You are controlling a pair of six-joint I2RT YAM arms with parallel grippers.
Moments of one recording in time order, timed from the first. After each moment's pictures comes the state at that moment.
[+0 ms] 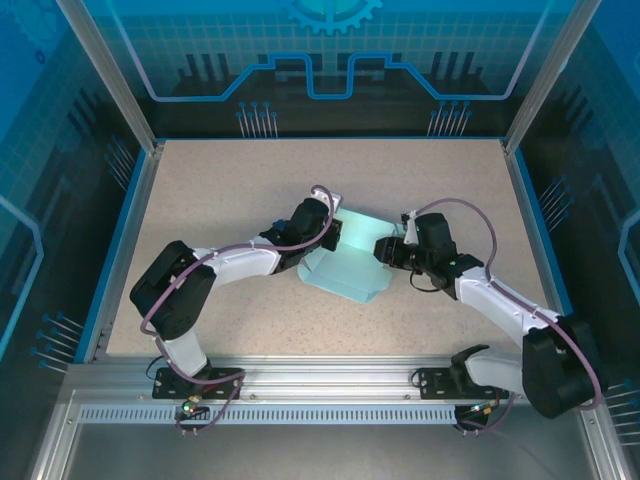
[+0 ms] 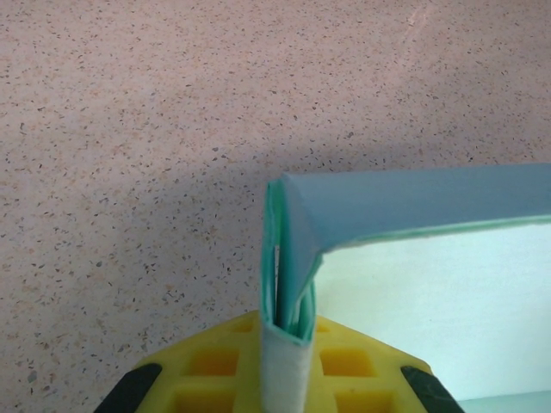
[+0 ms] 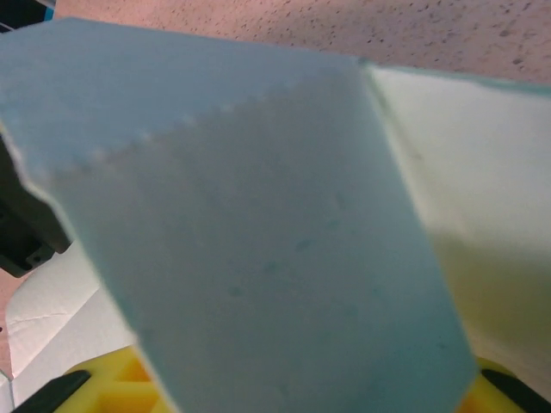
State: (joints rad) left arm -0.68 1.74 1.02 0.14 -0.12 -0.25; right arm 0.37 1.21 0.63 -0.14 -0.29 0.60
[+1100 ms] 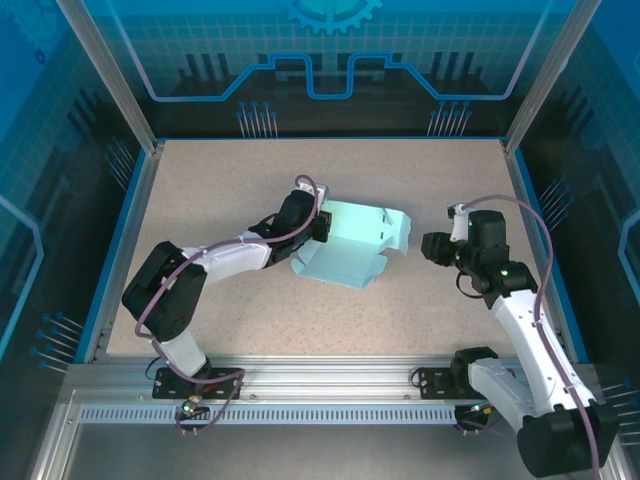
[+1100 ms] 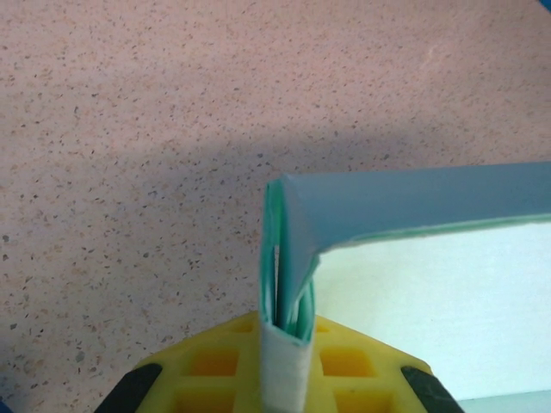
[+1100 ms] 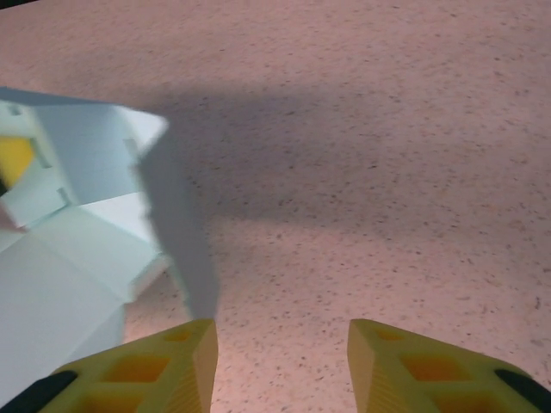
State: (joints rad) left arm -0.60 1.70 1.02 0.10 -0.08 -0.33; right arm 0.09 0.89 0.76 -0.60 -0.18 0.23
